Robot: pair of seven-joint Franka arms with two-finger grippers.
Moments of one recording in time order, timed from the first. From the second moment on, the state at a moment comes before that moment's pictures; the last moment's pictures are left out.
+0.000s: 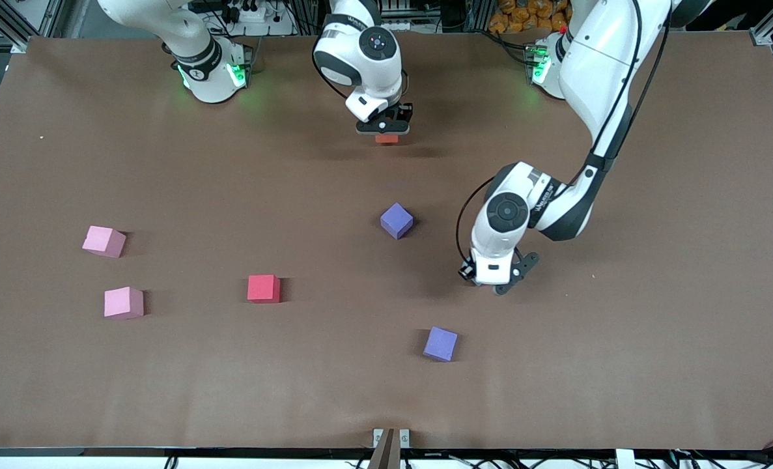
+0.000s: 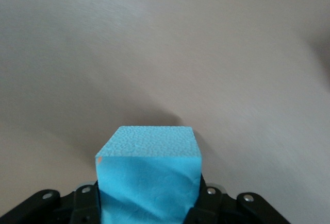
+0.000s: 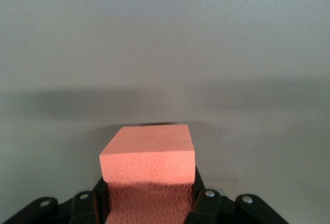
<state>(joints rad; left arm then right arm) -0.39 0.64 -0.15 -1.74 0.18 2.38 -1.31 0.60 0.42 0.55 -2.15 -0.08 2.48 1.21</state>
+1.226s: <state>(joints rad) -0.47 0.58 -0.34 -1.74 0.18 2.31 -1.29 0.47 0.21 0.54 -2.12 -0.14 2.30 1.12</state>
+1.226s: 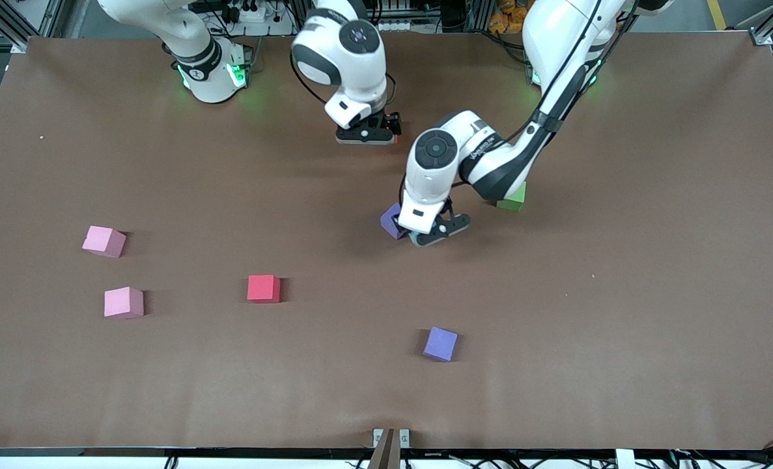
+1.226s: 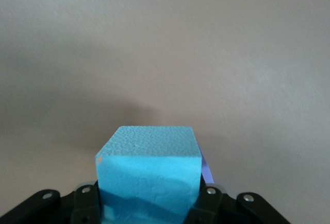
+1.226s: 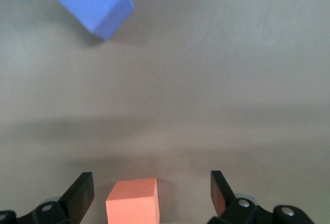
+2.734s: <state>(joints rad) -0.67 0.65 -0.44 -1.84 0.31 2.29 -1.26 0.12 0.38 0.15 -1.96 -0.05 2.36 0.31</state>
